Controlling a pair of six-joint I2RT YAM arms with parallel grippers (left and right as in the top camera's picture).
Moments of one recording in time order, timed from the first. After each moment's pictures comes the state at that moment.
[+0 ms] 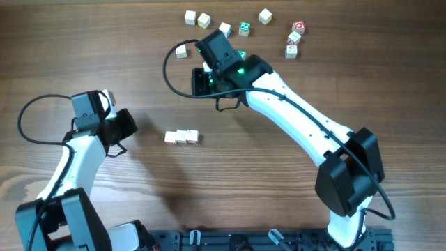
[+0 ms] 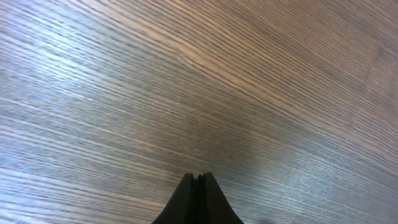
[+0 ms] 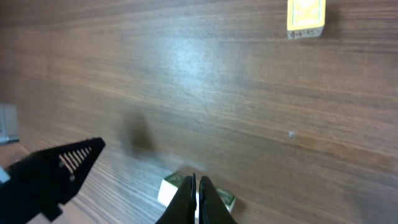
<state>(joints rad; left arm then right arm) 0.26 1.48 0.73 -0.34 0.18 -0.25 0.70 1.99 1.75 -0.75 -0.16 0.62</state>
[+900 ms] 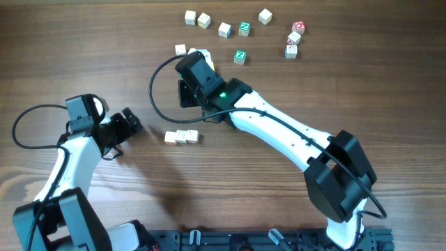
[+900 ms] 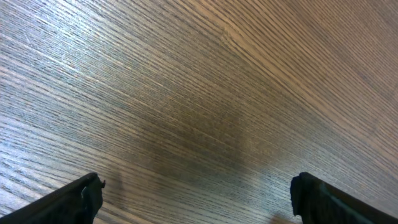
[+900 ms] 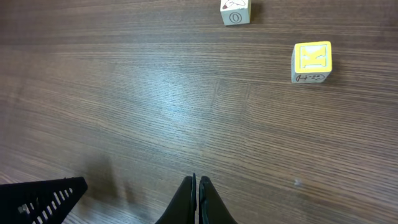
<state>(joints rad) 0.31 1.48 0.73 -0.40 0.18 -0.32 0.80 1.99 1.59 -0.44 0.08 0.60</state>
